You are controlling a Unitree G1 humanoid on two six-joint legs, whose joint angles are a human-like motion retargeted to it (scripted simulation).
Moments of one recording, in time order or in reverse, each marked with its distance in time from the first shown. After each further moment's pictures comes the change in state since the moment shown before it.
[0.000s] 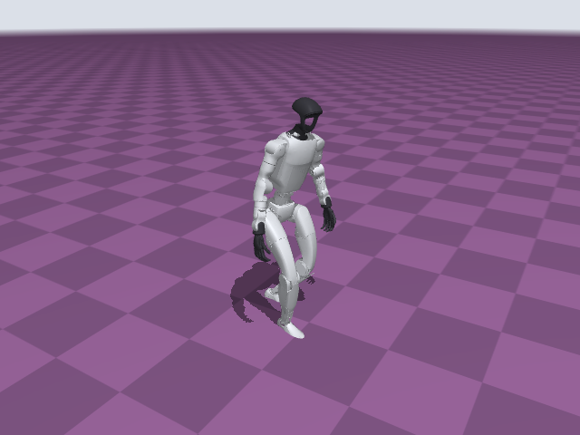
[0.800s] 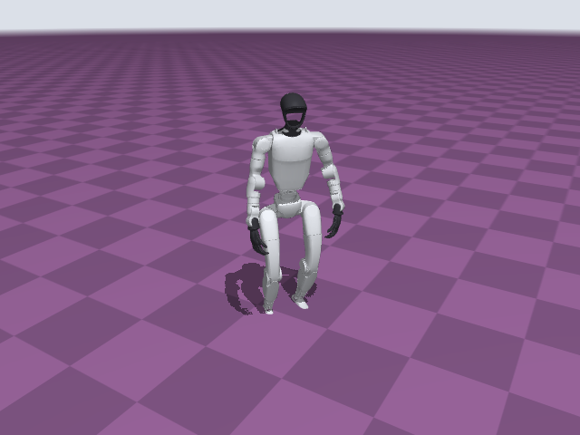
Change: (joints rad) left arm -0.033 -0.002 -0.231 -0.053 0.340 0.012 -0.147; right arm -0.138 0.074 0.274 0.081 -0.241 0.013 0.107; waist -0.020 -0.032 -0.209; left_leg -0.063 -0.142 -0.008 -0.360 0.164 0.024; right_leg 0.207 0.007 0.265 -0.135 -0.217 0.066
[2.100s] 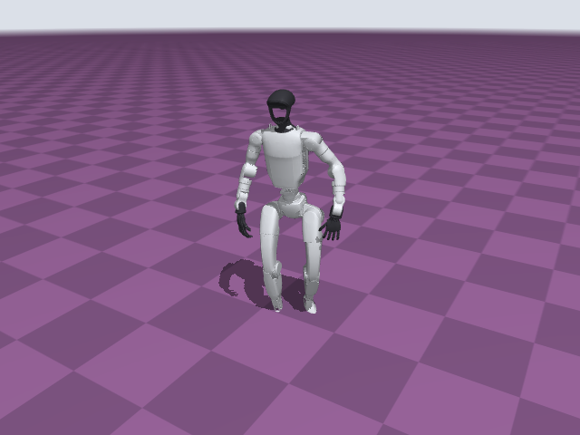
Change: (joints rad) left arm 0.181 0.227 -0.151 -0.252 0.333 -0.119 0.012; right arm 0.201 -0.151 0.234 -0.198 -0.313 -0.074 0.071; waist 0.008 0.039 -0.059; left_leg 0.093 0.130 0.304 0.078 0.017 0.134; right_leg 0.035 0.058 -0.021 -0.175 0.133 0.046
